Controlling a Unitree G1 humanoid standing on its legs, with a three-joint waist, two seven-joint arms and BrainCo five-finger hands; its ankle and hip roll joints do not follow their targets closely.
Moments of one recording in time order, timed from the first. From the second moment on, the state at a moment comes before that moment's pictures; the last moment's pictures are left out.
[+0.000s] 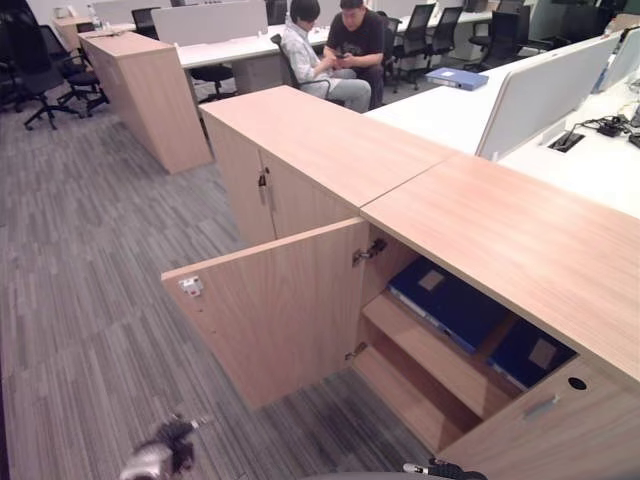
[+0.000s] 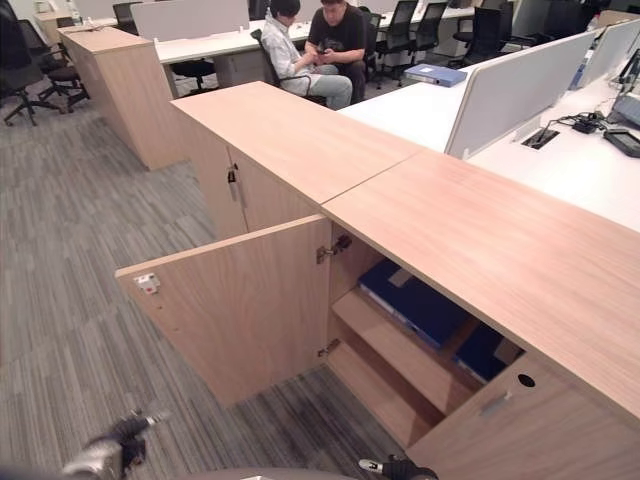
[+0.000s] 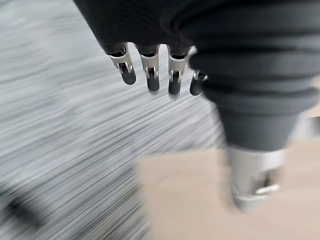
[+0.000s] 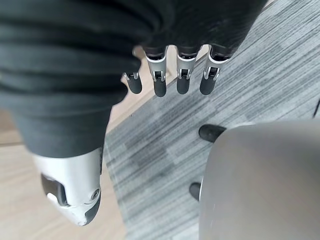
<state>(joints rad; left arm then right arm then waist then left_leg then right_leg) -0.19 0.54 -0.07 1.21 -0.36 -0.04 0.03 -0.06 -0.20 0.30 1.34 0.26 0.01 0.04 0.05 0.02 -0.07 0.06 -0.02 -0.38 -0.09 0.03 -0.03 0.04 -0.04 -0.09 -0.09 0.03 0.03</state>
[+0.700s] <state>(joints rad) -0.40 0.77 0.00 1.24 -0.45 -0.04 0.07 -0.05 -0.23 0.27 1.33 0.26 0.01 0.05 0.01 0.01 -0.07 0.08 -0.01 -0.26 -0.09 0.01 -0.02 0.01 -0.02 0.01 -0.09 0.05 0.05</state>
